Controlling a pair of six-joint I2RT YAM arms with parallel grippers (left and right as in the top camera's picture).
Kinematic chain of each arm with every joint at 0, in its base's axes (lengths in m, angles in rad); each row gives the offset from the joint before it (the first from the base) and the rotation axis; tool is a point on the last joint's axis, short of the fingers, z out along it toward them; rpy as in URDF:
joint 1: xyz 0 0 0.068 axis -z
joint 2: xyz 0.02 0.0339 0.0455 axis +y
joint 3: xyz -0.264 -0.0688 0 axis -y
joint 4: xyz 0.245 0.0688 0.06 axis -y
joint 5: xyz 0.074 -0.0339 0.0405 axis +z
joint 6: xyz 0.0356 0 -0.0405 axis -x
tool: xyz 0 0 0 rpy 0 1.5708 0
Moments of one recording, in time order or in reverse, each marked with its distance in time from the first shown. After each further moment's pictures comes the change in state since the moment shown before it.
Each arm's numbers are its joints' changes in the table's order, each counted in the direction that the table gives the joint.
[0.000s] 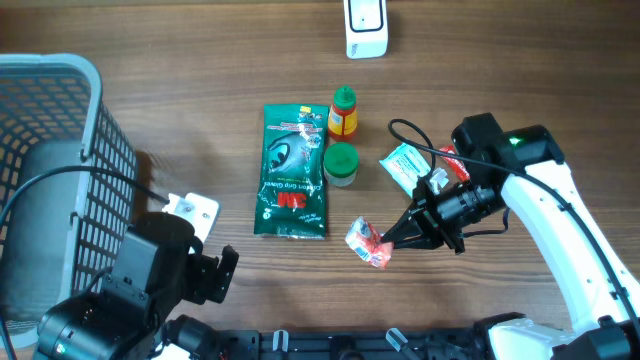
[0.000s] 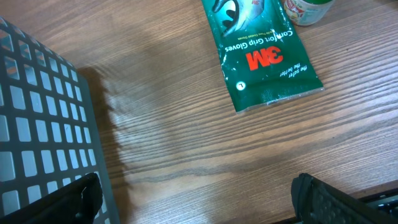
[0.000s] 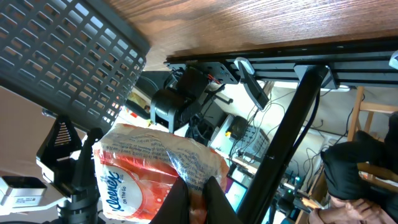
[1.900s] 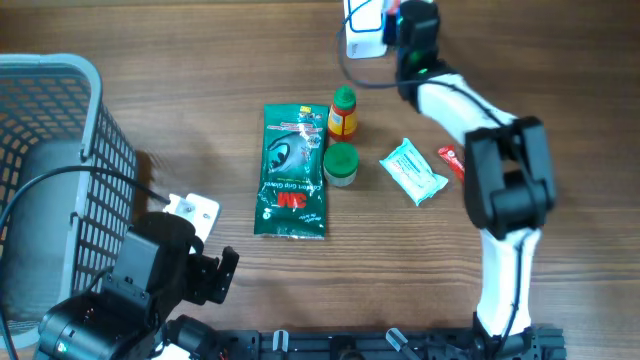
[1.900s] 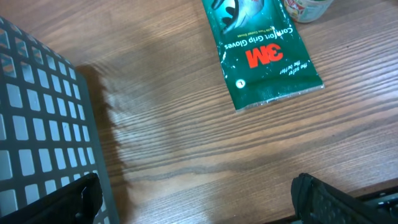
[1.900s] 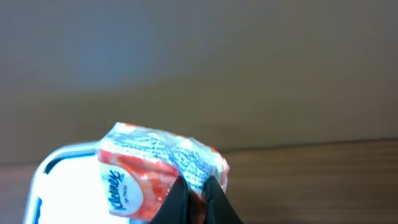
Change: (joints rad) left arm -0.001 0.001 -0.004 -0.003 -0.003 0.000; right arm -0.016 0.836 0.496 1.827 -1.326 0.536
